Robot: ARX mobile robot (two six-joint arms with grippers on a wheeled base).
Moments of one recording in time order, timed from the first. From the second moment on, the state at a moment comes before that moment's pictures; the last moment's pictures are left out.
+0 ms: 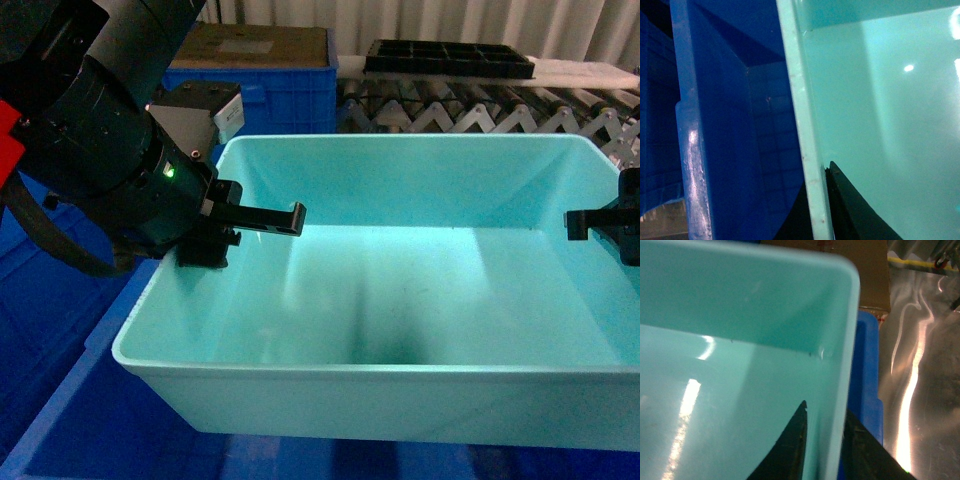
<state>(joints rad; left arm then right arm) -0.39 1.78 1.14 -0.26 -0.14 -0.12 0.13 1.64 0.79 0.32 0.02 0.01</state>
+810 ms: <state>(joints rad) -0.31 1.64 1.15 -0.25 -0.06 -0.08 0.09 1.58 0.88 0.32 -0.03 -0.06</state>
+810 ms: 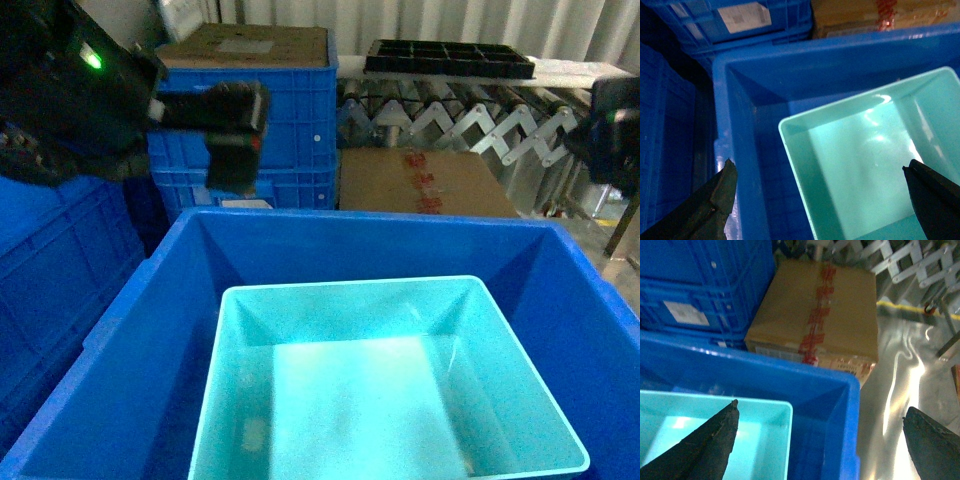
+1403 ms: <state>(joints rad) -0.27 1.28 1.14 -0.32 -0.09 -0.13 0.04 1.29 0.96 0.18 -0.10 -0.05</state>
